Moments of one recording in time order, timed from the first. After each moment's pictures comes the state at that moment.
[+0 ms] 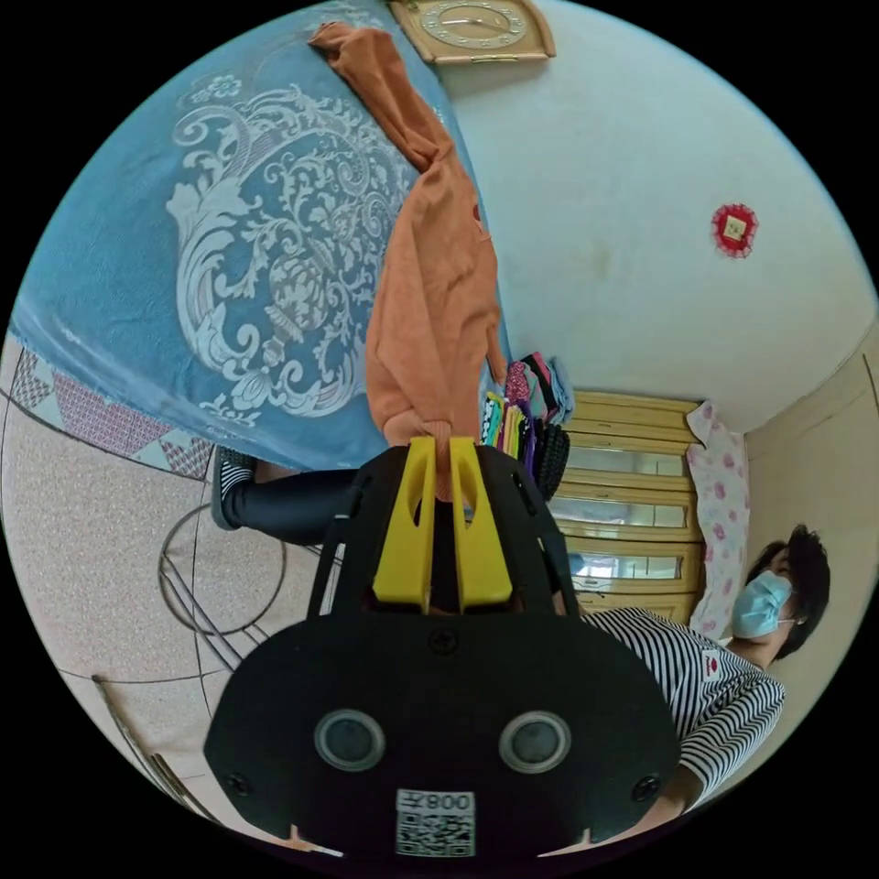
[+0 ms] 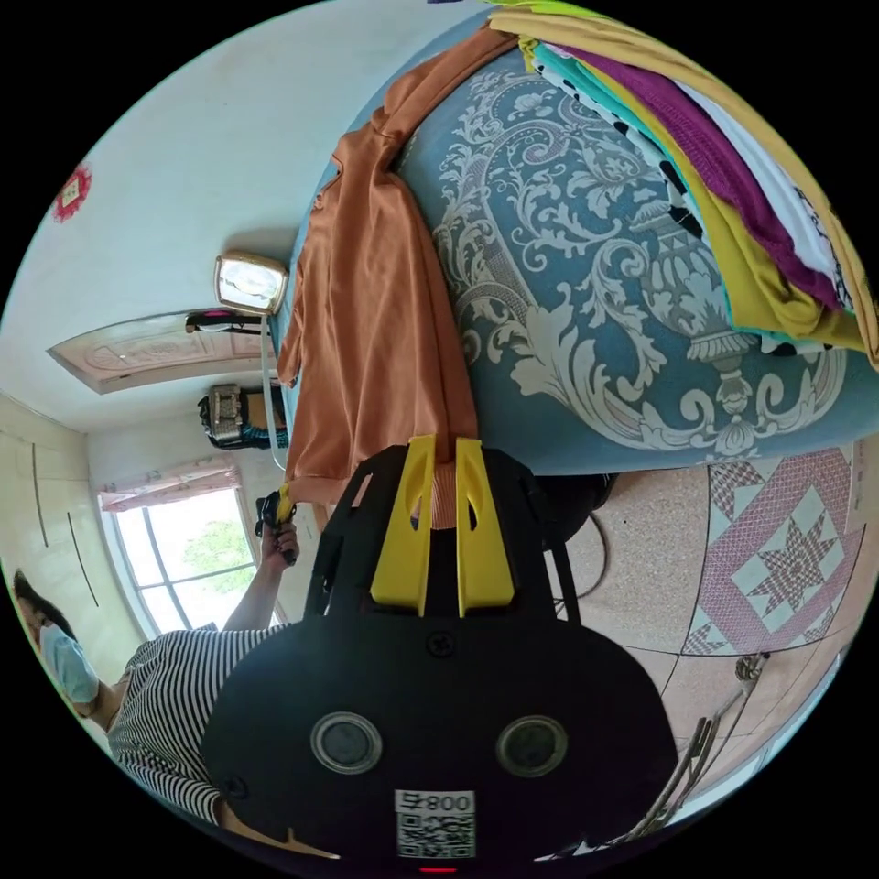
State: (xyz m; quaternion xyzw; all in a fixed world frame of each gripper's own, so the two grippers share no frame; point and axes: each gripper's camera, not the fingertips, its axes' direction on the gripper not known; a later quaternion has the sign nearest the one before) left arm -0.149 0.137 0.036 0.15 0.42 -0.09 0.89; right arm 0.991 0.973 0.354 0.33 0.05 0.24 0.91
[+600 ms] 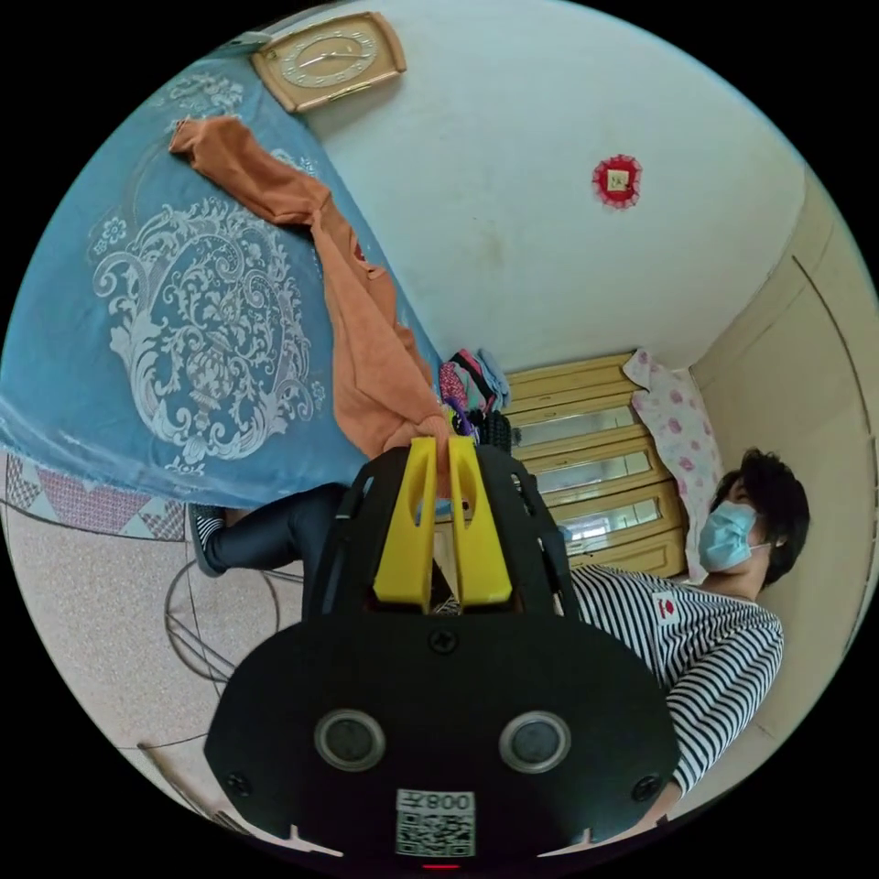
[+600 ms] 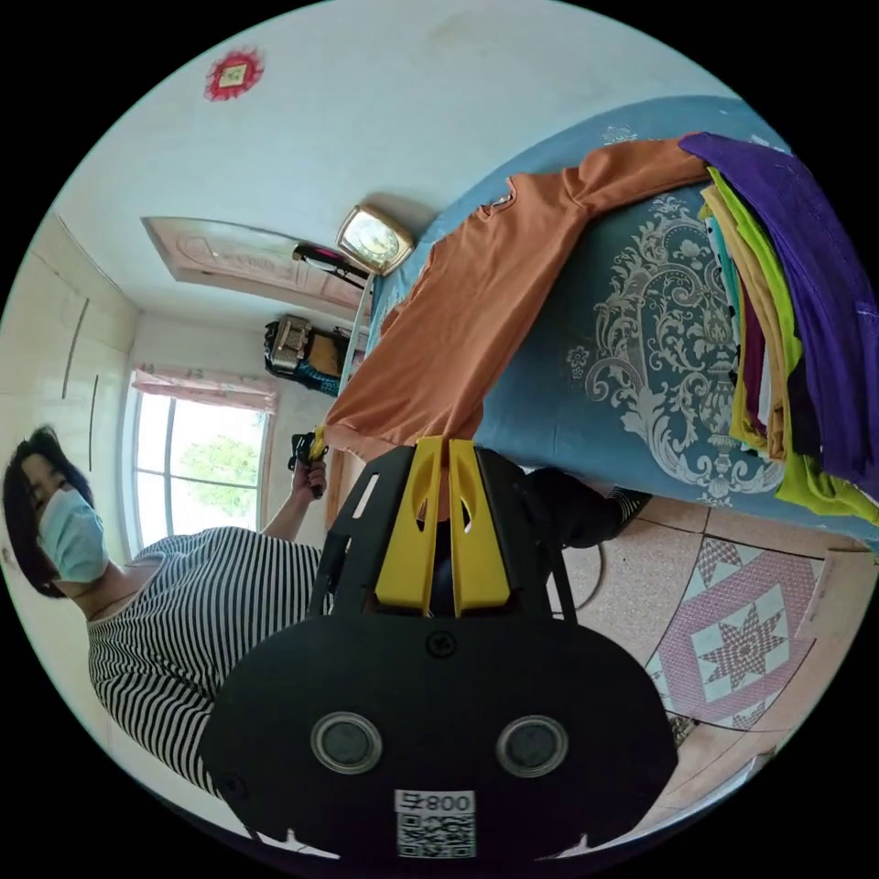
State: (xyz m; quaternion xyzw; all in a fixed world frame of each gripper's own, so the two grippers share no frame) left arm -0.137 0.171 -0.001 0.21 0.43 0.00 0.88; right arm 0.856 1.027 0.300 0.31 0.08 0.08 0.94
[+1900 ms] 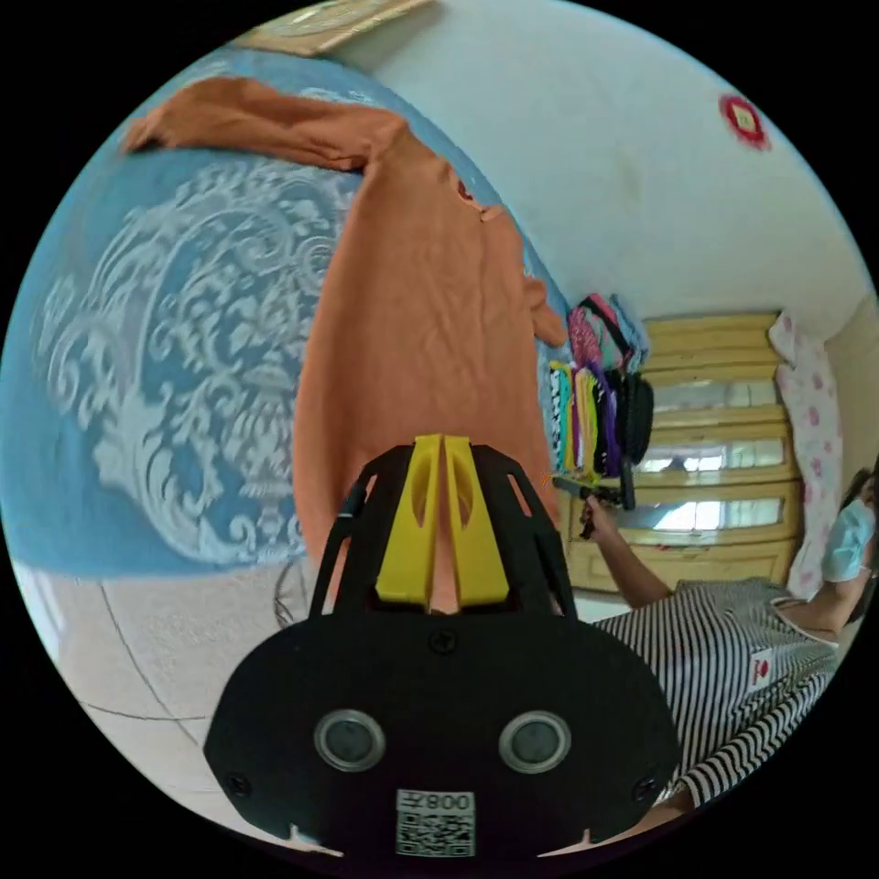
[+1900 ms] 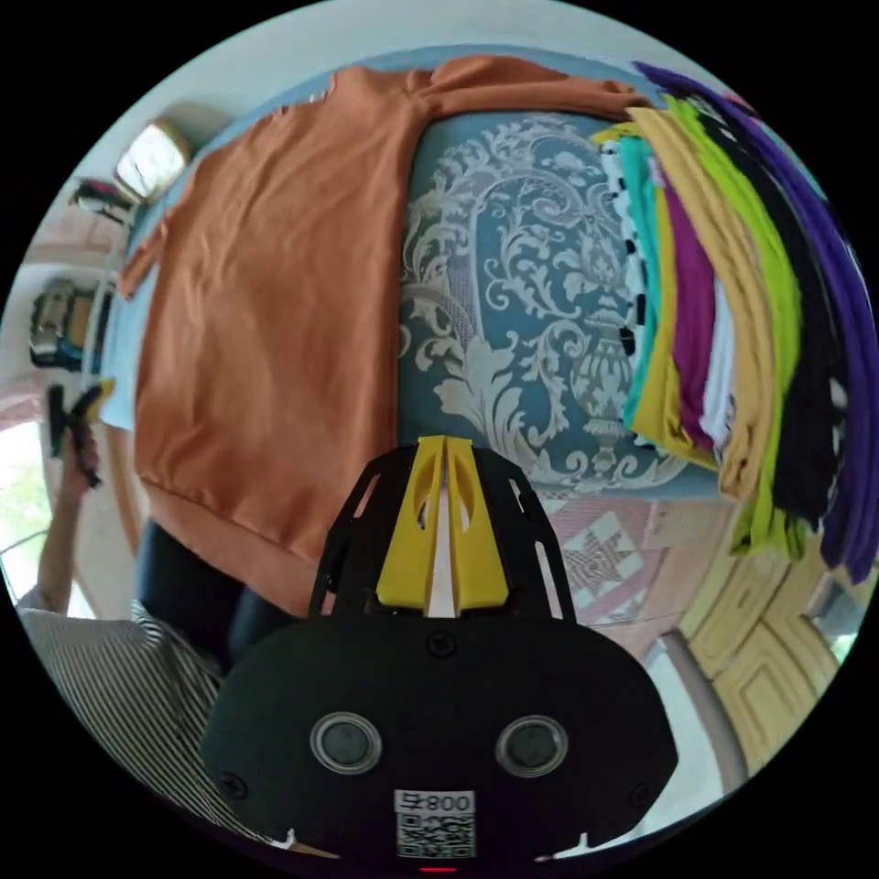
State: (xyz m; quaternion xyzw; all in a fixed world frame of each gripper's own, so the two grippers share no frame) left arm 0.047 -0.112 0.229 0.09 0.21 0.05 0.97; right arm 0.812 0.834 0.304 0.15 0.44 0.26 0.84
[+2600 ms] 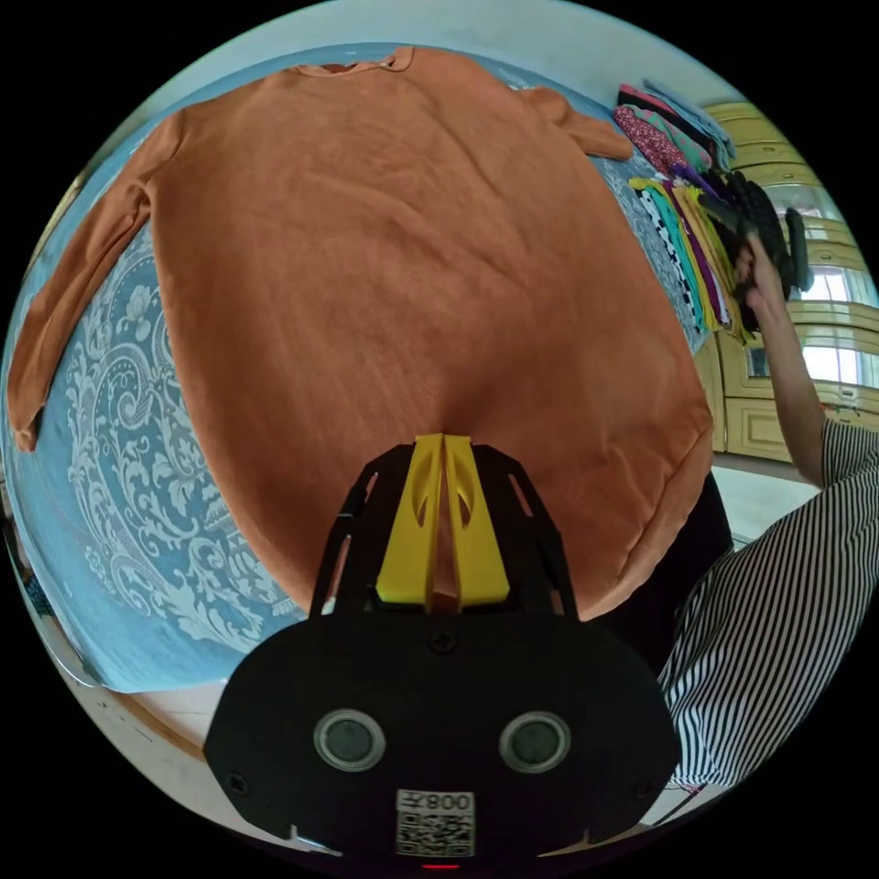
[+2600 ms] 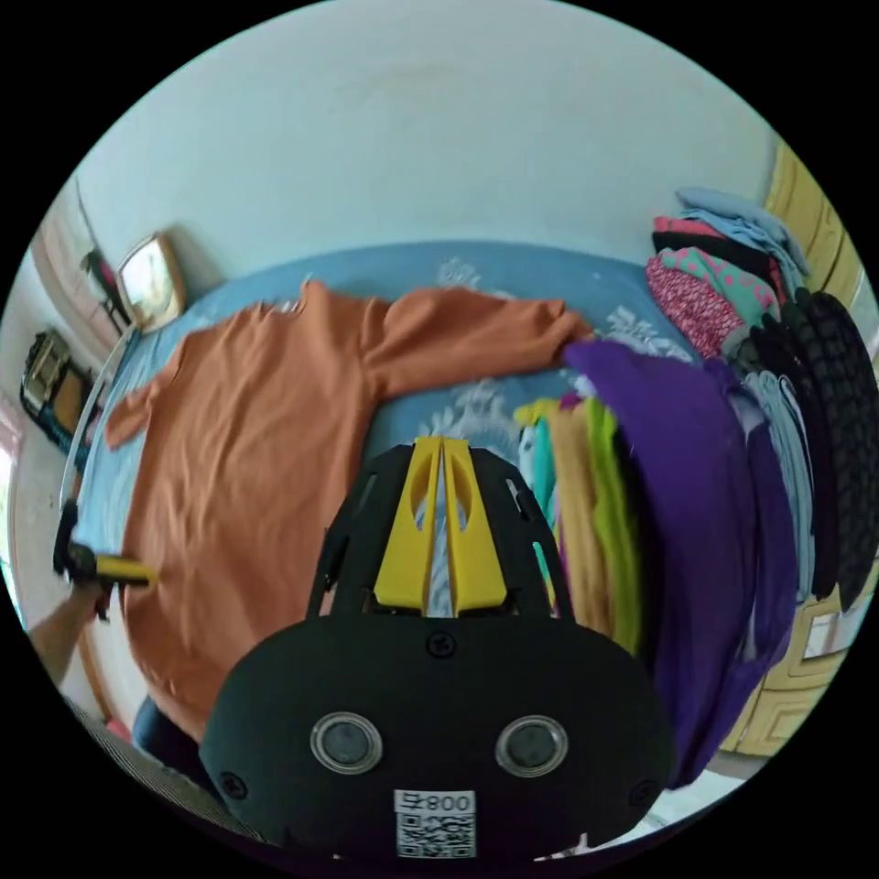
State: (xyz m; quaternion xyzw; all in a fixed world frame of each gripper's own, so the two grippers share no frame) left arm 0.211 -0.224 0.385 -0.06 -0.02 0.20 0.98; right arm 0.751 0.777 0.117 0.43 0.50 0.20 0.72
